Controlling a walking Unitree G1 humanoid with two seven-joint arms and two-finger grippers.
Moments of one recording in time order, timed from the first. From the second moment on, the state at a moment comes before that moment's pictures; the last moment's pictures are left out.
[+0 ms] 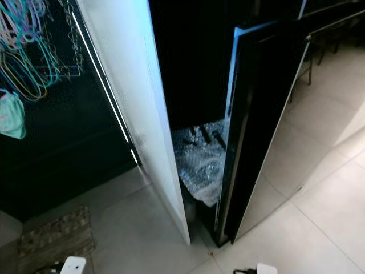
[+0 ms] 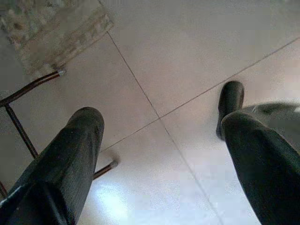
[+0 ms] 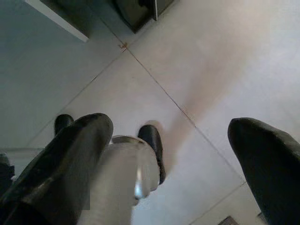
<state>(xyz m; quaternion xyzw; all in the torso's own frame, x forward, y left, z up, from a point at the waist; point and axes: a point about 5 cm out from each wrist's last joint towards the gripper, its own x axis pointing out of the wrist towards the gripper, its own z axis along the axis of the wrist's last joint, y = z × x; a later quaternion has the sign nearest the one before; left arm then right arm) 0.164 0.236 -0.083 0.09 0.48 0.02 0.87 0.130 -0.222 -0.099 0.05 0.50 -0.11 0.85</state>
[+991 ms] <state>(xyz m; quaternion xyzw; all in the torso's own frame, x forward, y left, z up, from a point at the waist) 0.157 0.232 -0.088 0.08 0.49 0.03 0.87 0.122 -0.222 -0.103 0.04 0.52 -0.10 0.85</state>
